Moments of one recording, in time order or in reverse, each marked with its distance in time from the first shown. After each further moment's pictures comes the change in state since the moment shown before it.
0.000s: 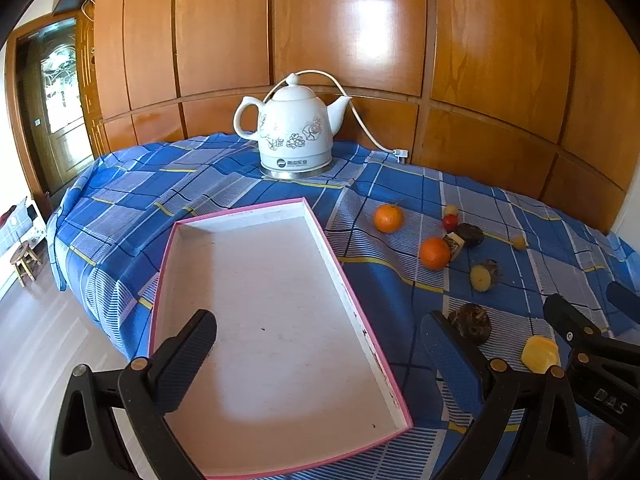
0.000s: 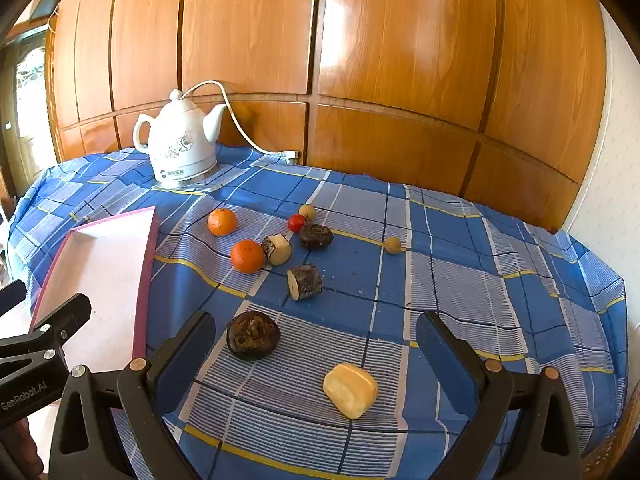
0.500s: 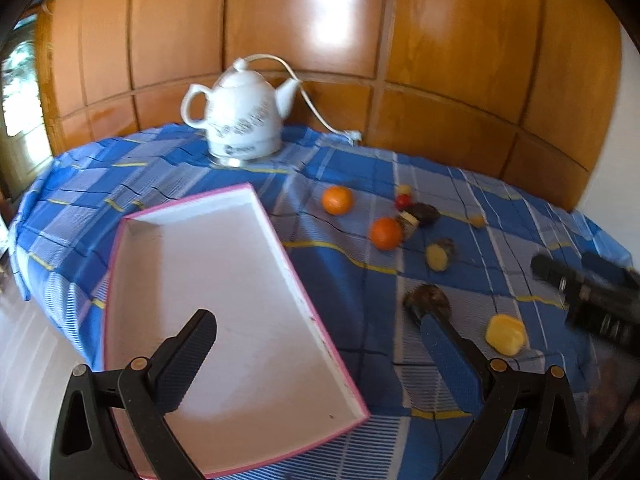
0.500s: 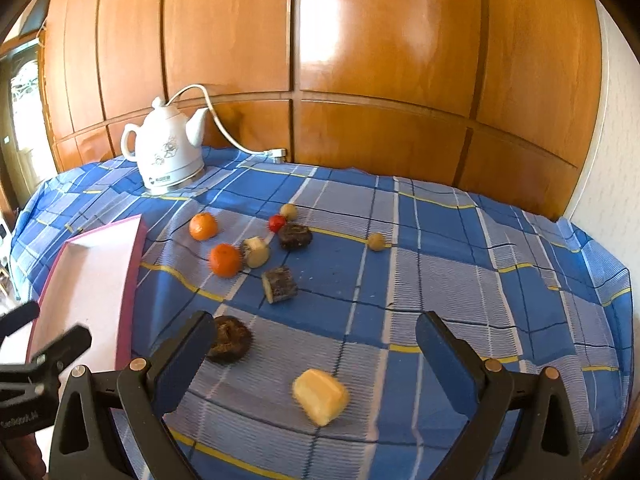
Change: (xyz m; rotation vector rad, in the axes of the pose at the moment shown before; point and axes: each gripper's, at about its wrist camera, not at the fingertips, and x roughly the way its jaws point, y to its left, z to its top) left arm 0.010 -0.022 -0.002 0.066 0.071 -0.168; right arm 0.011 -0.050 0.011 0.063 0.029 0.026
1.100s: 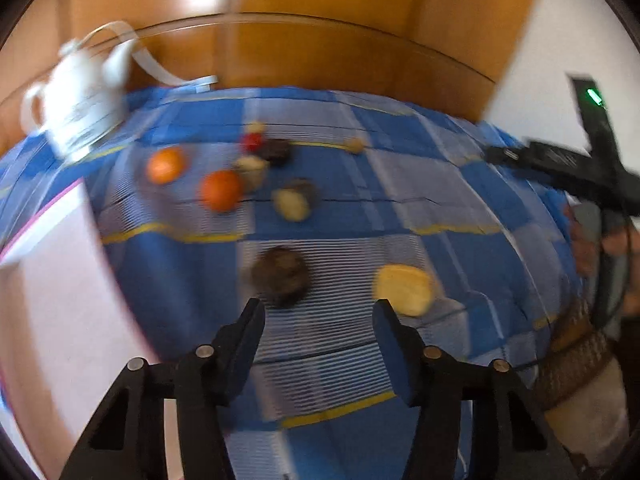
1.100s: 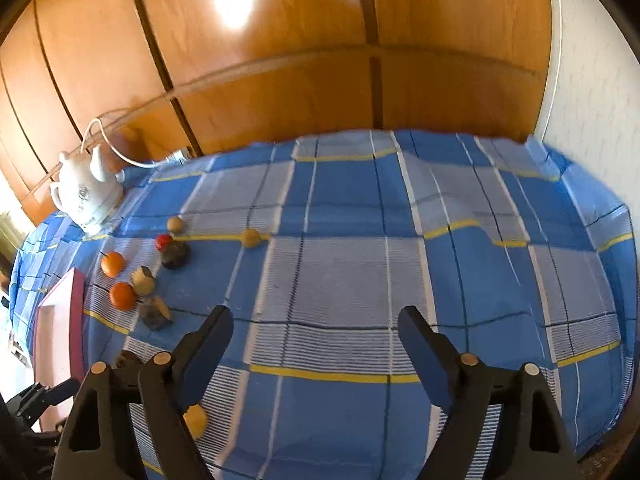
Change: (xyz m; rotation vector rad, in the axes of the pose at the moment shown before) left arm 0.049 -0.099 0.009 0.278 0.242 -0.359; right arm 0.042 -0.156 0.016 0.245 0.193 0.018
